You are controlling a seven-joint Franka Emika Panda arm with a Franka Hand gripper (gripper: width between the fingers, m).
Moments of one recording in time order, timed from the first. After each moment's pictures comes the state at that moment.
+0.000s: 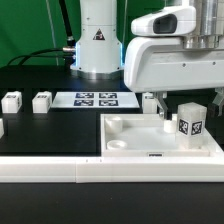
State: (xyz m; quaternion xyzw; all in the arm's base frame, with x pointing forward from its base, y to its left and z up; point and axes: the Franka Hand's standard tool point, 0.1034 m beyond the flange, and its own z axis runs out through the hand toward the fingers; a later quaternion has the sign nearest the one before) arm 0.613 0.116 0.075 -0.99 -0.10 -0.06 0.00
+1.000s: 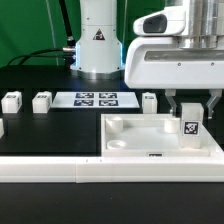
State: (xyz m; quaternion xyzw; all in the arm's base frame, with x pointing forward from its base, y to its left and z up) arm 0.611 0.119 0.075 -0.99 0.14 -0.05 0.02
